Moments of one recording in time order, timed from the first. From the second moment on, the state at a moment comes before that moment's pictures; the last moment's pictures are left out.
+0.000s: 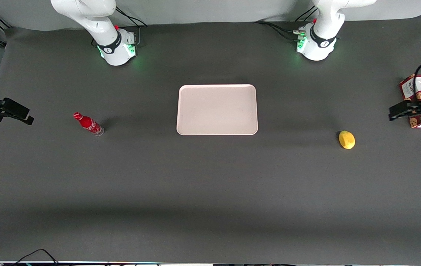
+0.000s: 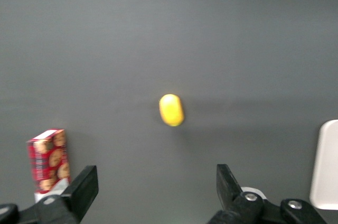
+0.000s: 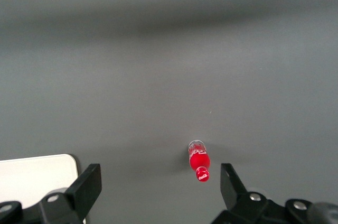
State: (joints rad) arm -0.01 0.06 0.09 -1.64 0.06 1.64 0.08
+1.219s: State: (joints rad) arm 0.24 0.11 0.46 -2.05 0.05 2.12 0.67
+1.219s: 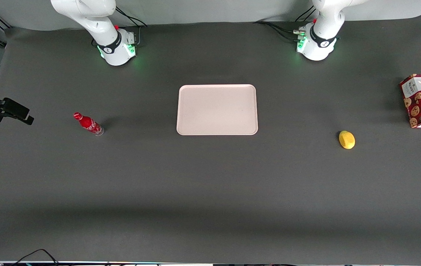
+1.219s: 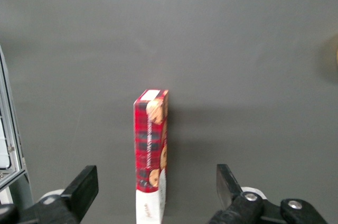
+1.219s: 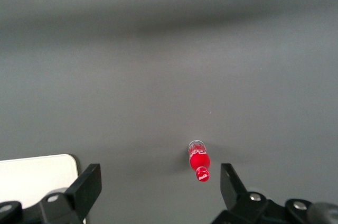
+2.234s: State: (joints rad) arm 0.39 0.34 0.46 -2.24 -0.27 2.49 0.96
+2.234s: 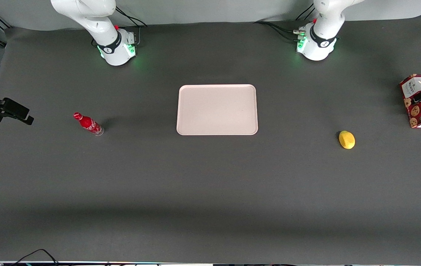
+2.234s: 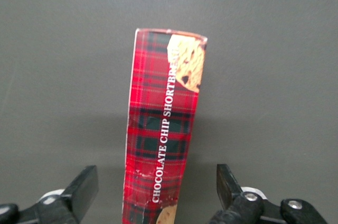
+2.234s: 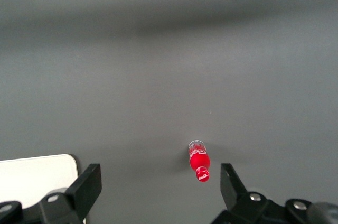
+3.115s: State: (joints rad) arm 0.39 0.38 0.46 -2.26 -0.28 2.51 0.97
